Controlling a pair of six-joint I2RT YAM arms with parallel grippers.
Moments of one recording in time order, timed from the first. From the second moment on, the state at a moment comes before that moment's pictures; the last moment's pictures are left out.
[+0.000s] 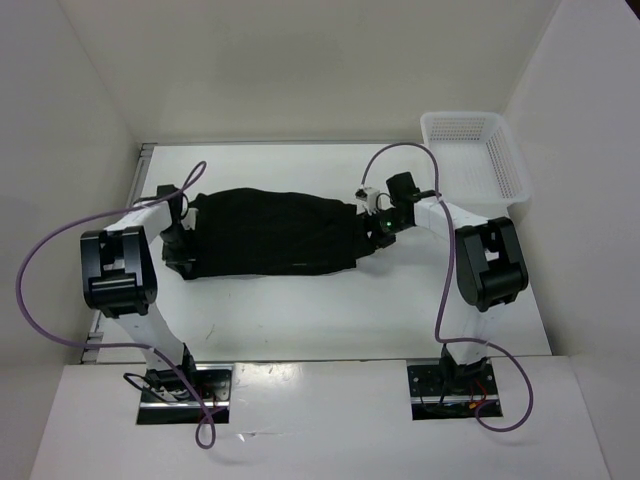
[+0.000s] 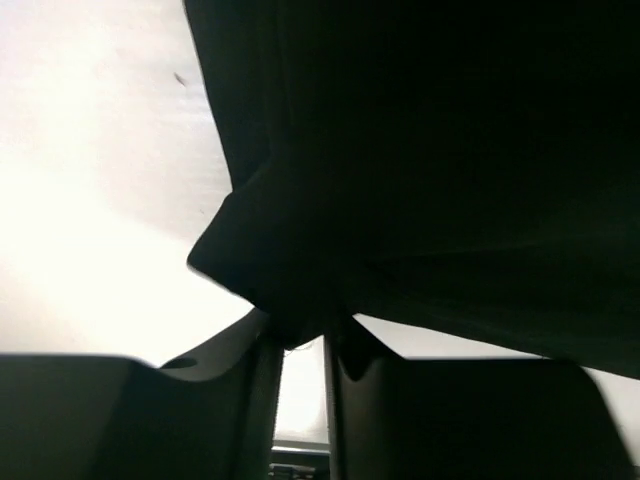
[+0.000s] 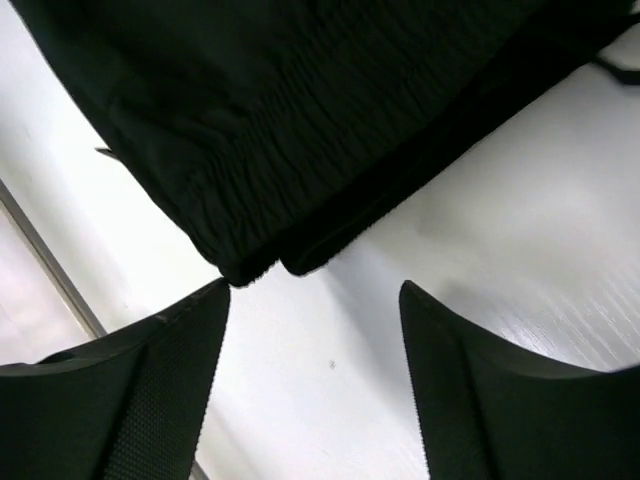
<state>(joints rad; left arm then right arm) 0.17 1.79 1.14 -0.84 -0.05 0.07 0.27 1.83 1.18 -0.57 -0.67 -0.23</state>
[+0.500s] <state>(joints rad) 0.17 1.64 1.37 -0.94 -0.06 0.07 0.27 1.80 1.05 -0.38 -0.68 0.31</state>
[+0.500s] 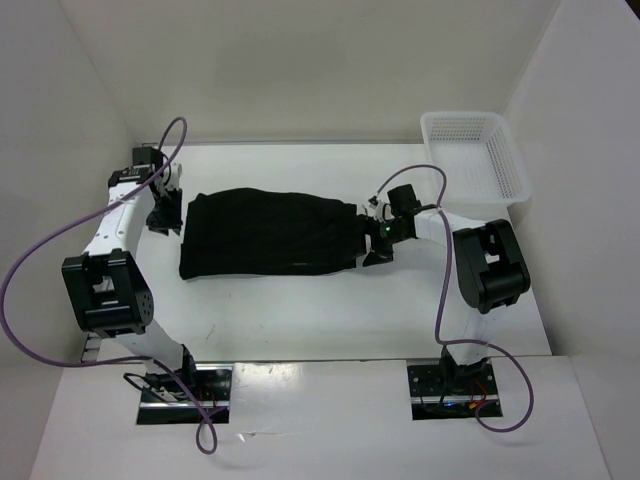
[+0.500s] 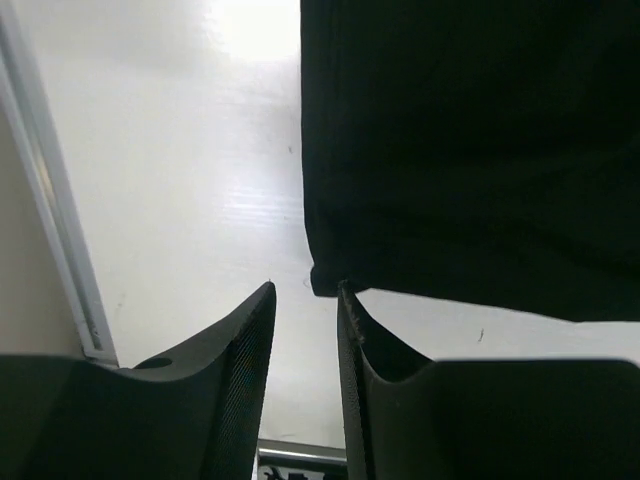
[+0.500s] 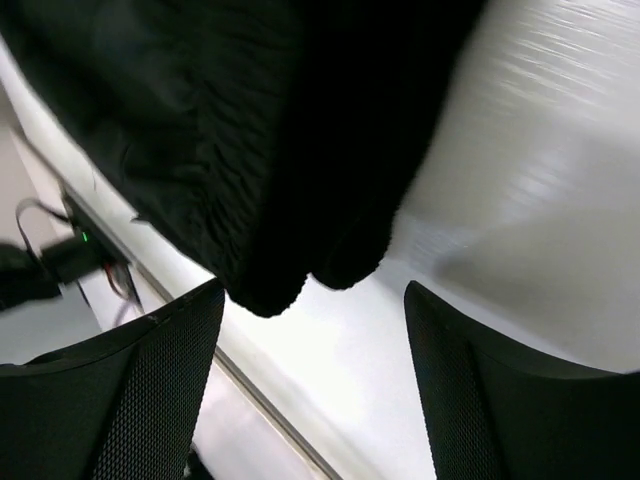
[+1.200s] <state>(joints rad) -0.23 2.09 1.74 -0.75 0.09 0.07 0.28 1.86 1.03 -0.22 -0.62 0.54</state>
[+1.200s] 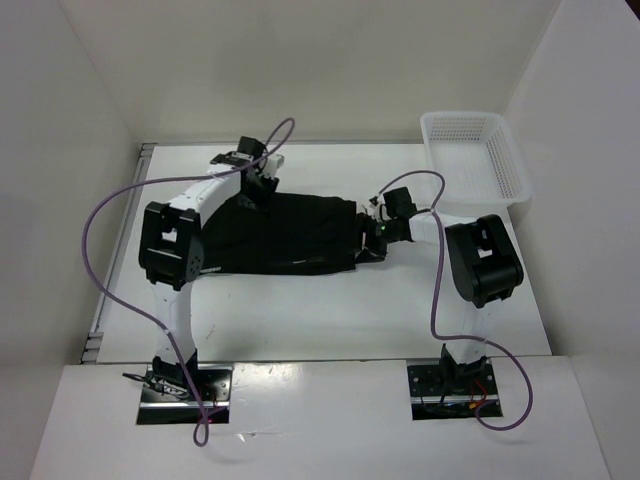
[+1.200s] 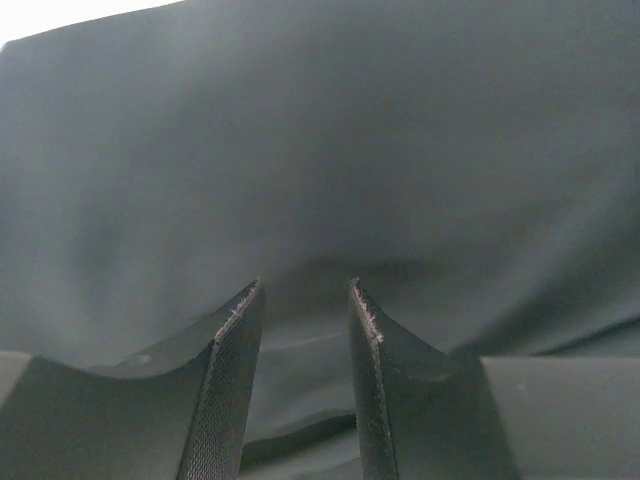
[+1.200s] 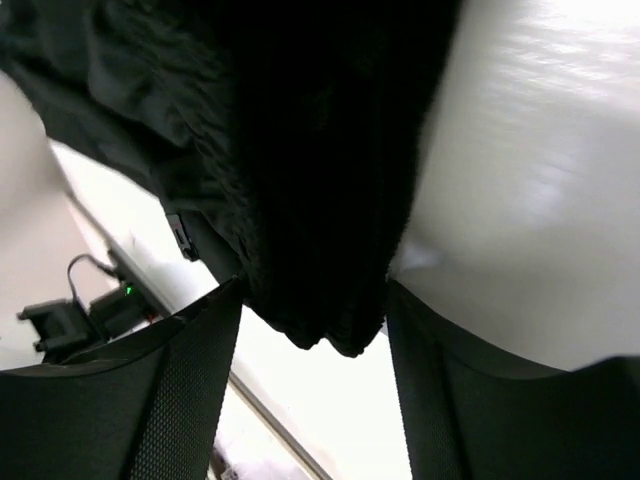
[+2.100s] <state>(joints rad) -0.40 2.16 1.65 -0.64 0.19 0.07 0.36 1.90 1.00 -0.16 -0.67 0.53</state>
